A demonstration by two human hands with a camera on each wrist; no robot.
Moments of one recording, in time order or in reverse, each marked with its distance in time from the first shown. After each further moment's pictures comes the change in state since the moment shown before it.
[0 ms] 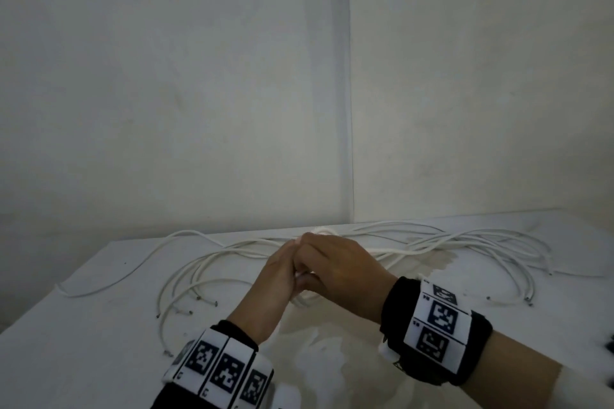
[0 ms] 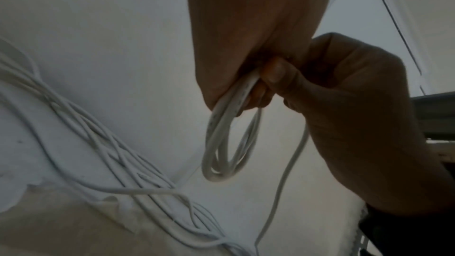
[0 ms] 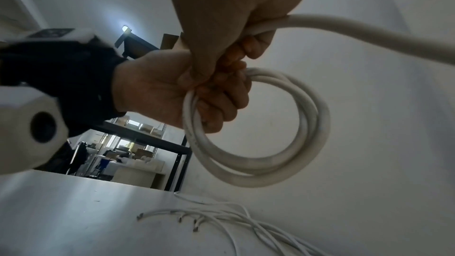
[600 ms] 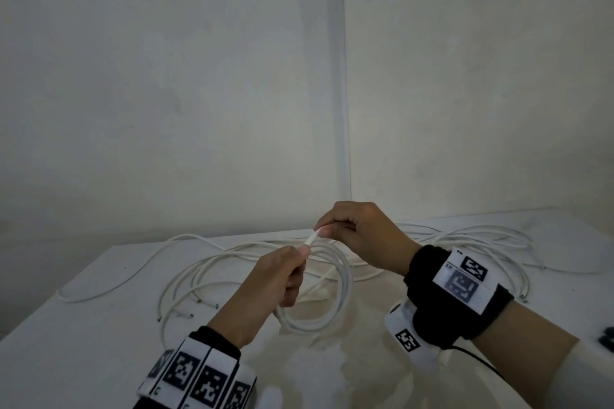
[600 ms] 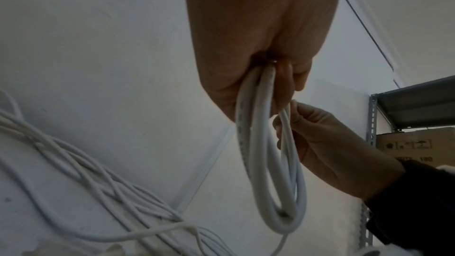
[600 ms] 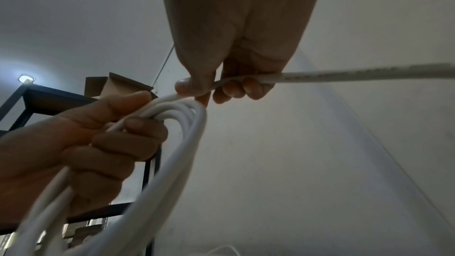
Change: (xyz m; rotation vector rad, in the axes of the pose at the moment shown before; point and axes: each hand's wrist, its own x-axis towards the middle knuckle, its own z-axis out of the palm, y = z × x) left_hand -0.014 0.020 -0.013 -0.041 -0.055 -0.105; right_hand 0.004 0.039 -0.029 0.418 -0.043 0.509
